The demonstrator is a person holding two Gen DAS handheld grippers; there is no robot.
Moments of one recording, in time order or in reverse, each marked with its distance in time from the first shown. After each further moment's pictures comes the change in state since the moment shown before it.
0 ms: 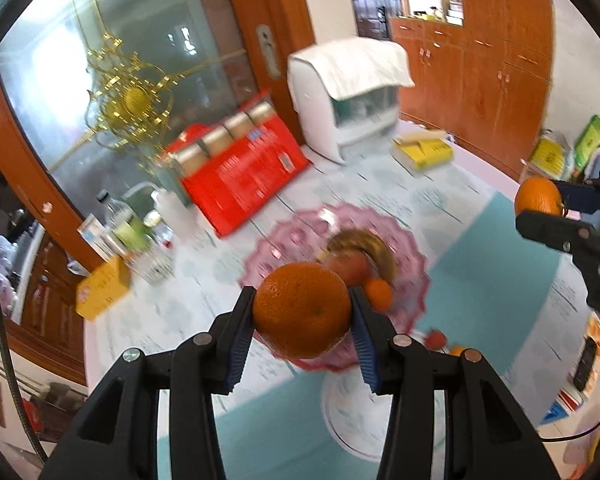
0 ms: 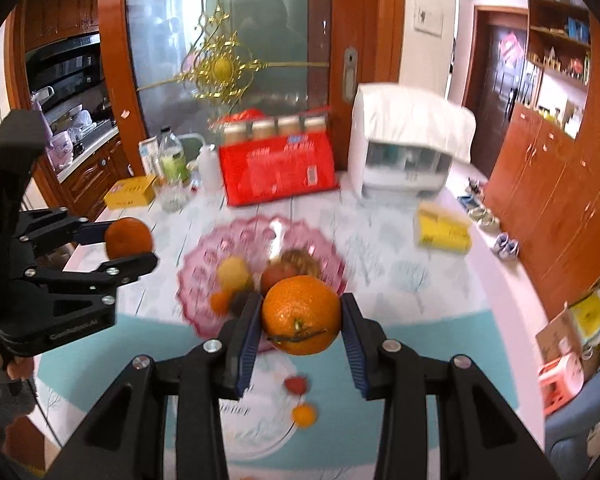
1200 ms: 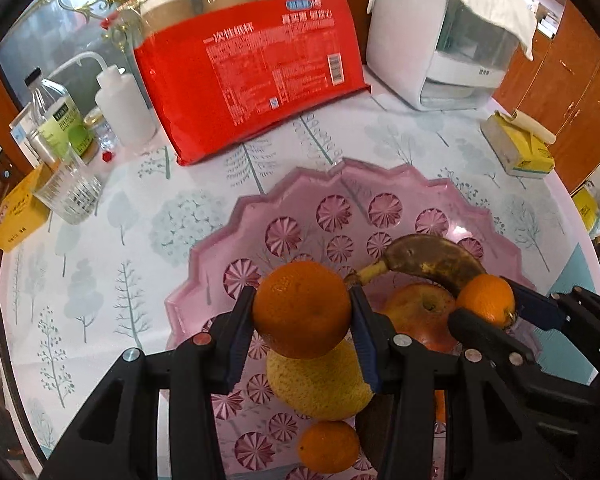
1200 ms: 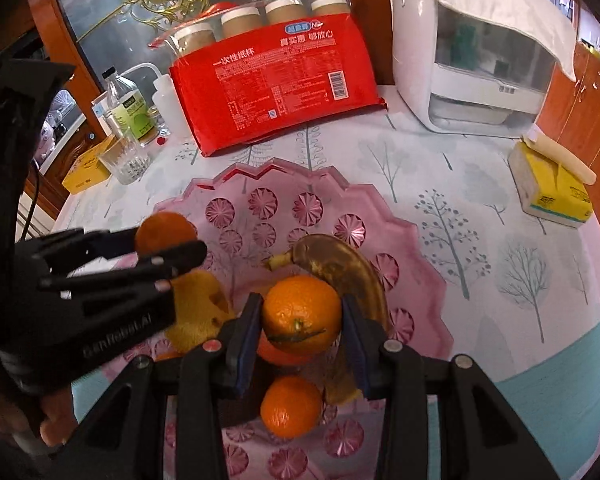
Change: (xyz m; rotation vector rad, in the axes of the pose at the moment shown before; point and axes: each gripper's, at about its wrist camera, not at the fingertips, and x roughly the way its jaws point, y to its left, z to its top) left arm 0.268 0.036 0.009 -0.293 0.273 -0.070; right arm 0.260 0.008 0.012 0.092 0.265 0.128
